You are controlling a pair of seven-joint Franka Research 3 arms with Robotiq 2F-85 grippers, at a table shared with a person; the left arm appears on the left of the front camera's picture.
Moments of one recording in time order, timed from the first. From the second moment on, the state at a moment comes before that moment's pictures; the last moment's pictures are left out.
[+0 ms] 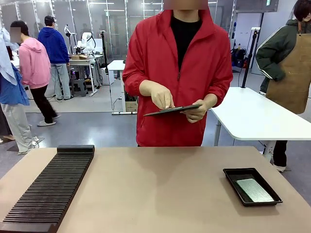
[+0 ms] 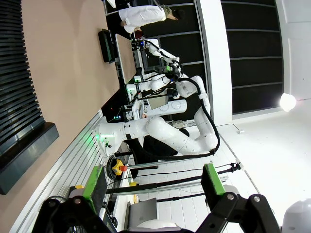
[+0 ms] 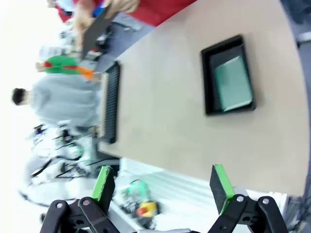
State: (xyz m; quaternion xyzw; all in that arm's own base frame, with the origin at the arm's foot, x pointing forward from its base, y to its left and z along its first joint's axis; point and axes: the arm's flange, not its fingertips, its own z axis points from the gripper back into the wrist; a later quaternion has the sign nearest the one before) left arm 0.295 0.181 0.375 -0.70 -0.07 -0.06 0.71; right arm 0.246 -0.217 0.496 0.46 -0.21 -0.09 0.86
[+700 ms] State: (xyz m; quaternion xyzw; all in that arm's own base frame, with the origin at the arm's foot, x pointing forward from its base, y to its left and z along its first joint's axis) left arm 0.295 0.181 0.375 -0.70 -0.07 -0.06 0.71; right arm 0.217 -0.257 0.452 0.66 -0.14 -0.05 0.74
